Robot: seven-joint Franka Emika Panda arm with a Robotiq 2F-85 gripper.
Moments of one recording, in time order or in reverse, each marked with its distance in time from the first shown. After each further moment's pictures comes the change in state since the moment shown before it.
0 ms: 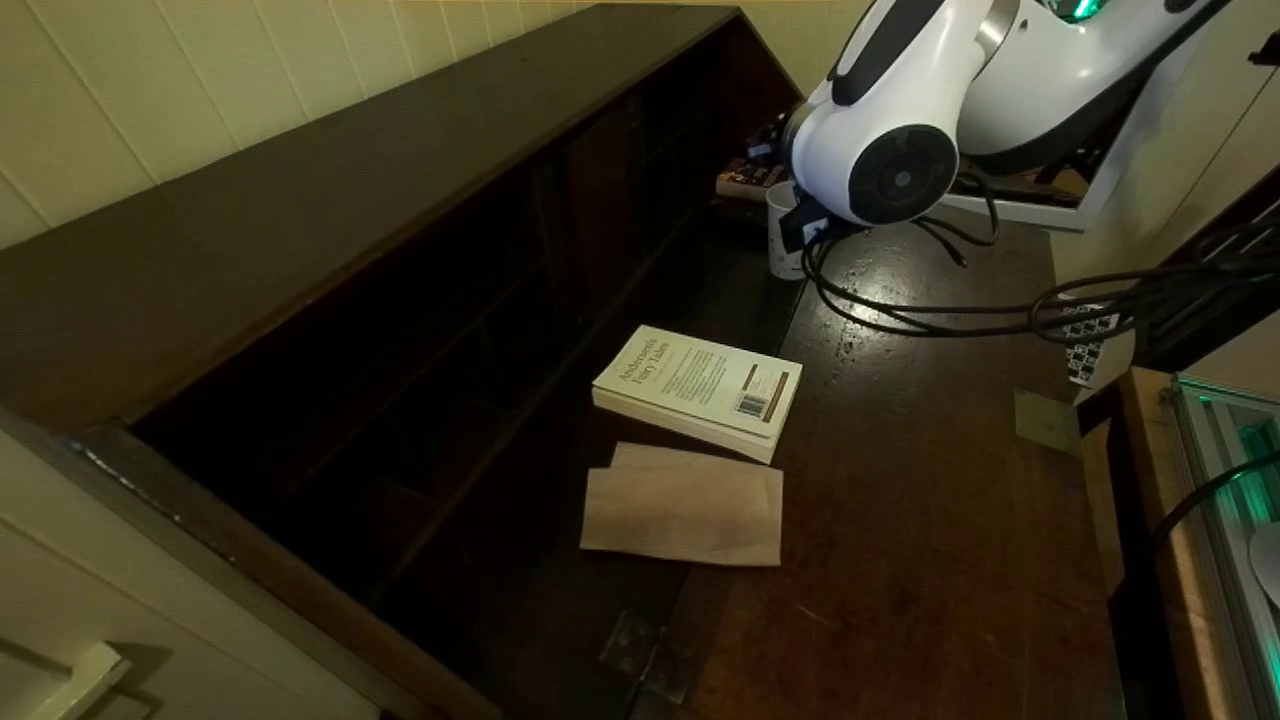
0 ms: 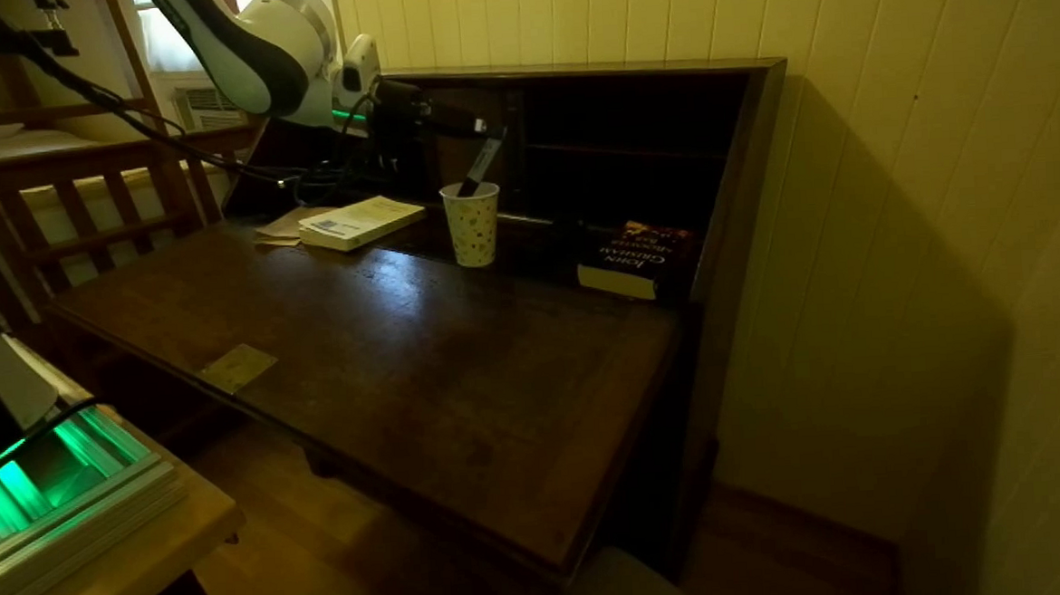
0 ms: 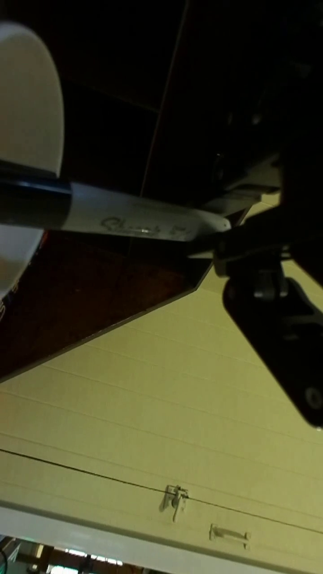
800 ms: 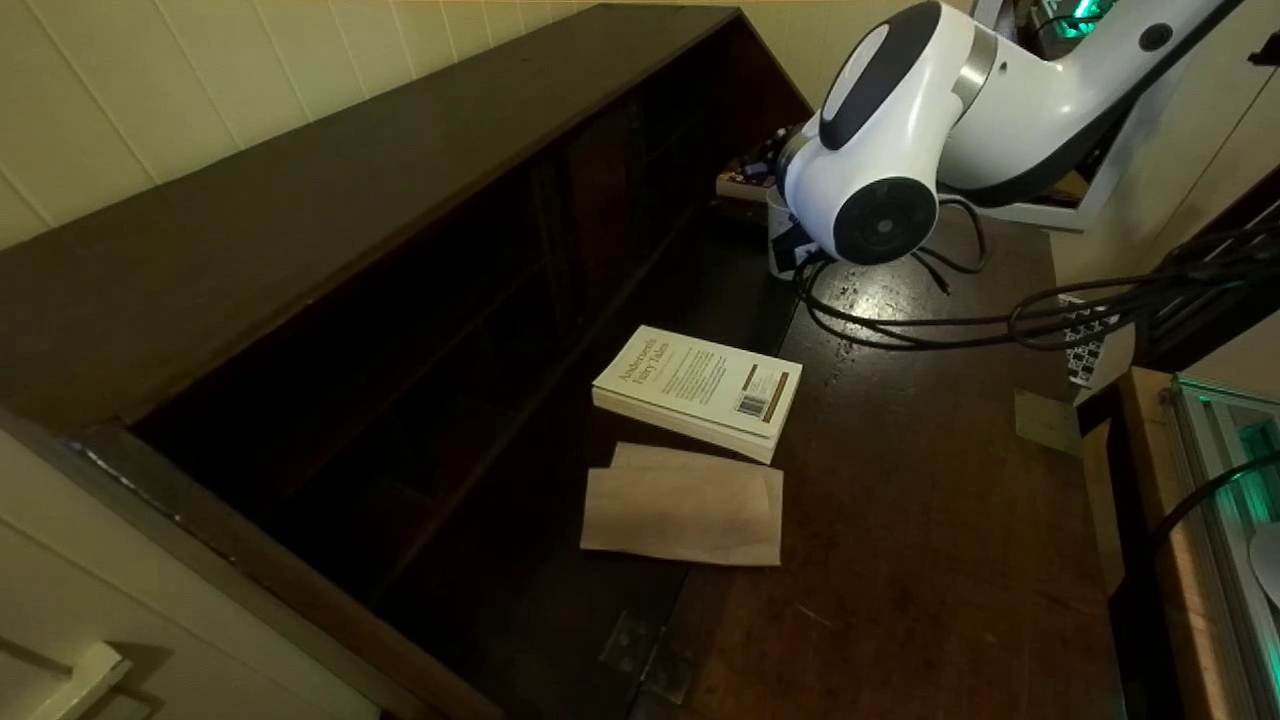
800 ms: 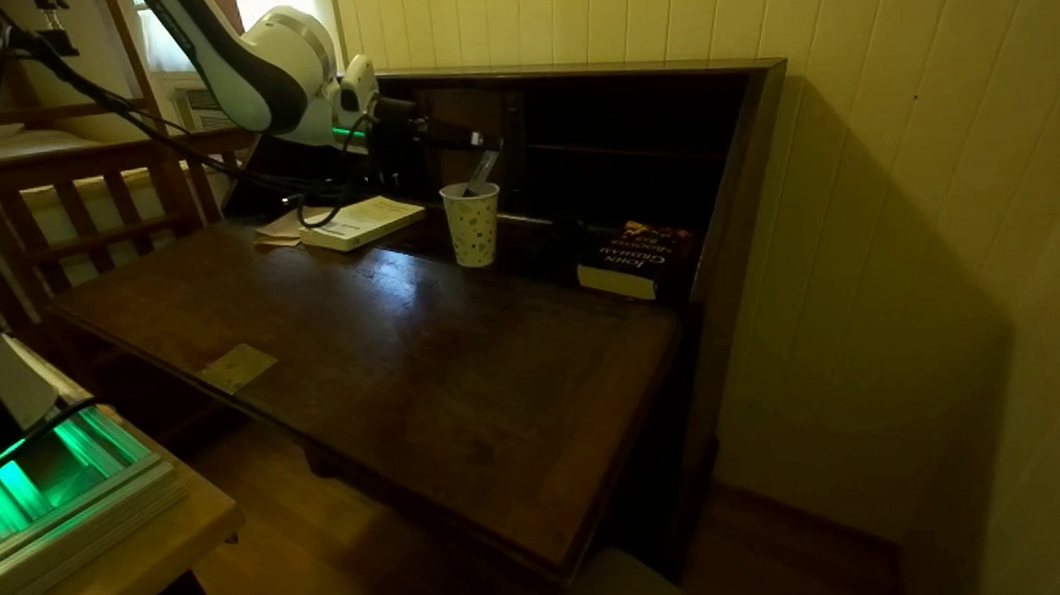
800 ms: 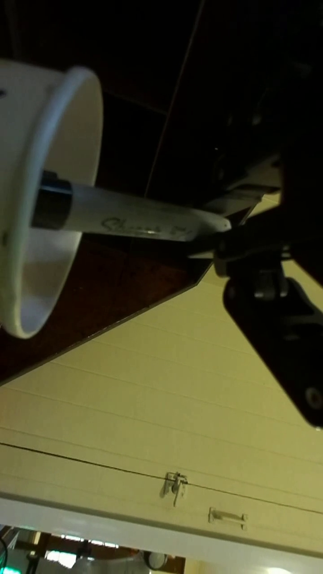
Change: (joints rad) arm 0.000 0.056 0.034 0.001 0.000 -0.090 0.072
